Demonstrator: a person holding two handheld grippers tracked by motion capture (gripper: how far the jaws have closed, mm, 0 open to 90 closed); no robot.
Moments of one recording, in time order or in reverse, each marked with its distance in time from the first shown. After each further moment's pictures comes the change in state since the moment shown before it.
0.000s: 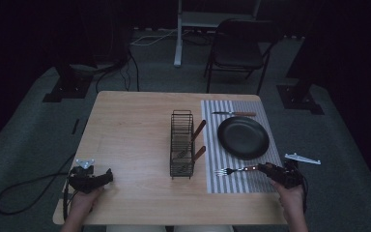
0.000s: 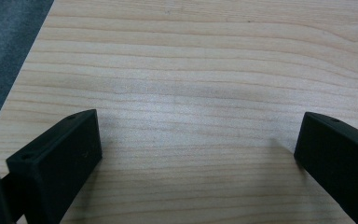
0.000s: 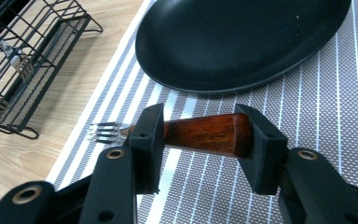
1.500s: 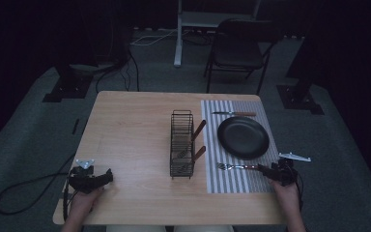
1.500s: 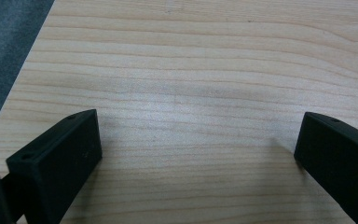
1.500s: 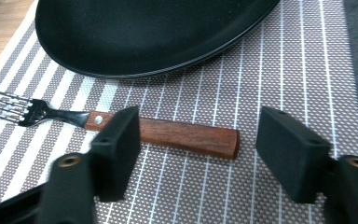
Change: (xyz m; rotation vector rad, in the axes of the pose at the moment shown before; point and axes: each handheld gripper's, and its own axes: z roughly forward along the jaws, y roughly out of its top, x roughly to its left) left arm 0.000 0.000 0.000 0.001 0.001 0.000; right arm -0.024 -0.008 0.034 0.052 -0.195 -0.036
